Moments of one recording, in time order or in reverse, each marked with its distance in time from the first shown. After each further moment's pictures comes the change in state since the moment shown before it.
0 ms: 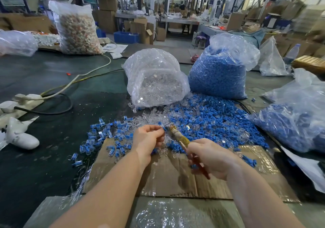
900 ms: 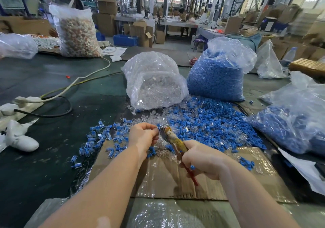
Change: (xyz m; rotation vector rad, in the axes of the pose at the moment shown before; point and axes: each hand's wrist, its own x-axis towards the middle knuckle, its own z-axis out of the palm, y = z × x) left_hand 0.004 0.015 -0.004 0.147 0.060 0.047; right_hand 0.004 -0.005 0.011 -0.310 -0.022 -0.019
